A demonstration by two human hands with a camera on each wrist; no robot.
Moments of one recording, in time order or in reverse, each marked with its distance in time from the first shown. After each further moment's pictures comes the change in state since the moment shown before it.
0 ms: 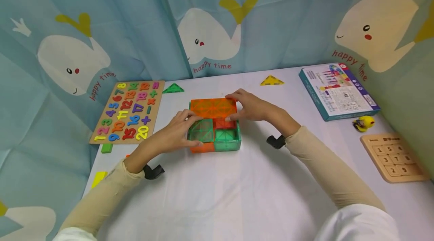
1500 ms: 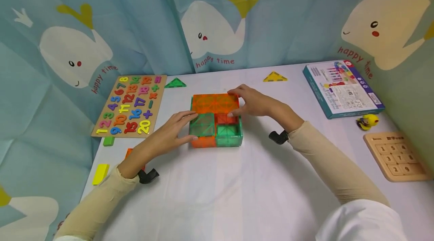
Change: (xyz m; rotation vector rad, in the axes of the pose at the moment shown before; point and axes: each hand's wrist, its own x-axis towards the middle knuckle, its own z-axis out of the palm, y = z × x) left_hand -0.022 -0.016 0.009 -0.048 0.080 -0.007; right_hand 0.004 -0.002 -0.009 -0.006 -0.058 0.040
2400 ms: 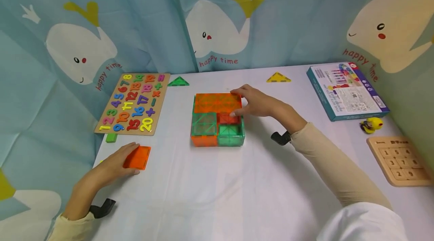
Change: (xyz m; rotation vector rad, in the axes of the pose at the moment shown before) left_hand -0.158 -0.071 -0.014 -0.083 -0.133 -0.524; right_hand 0.001 0.001 0.001 0.003 -0.009 0.005
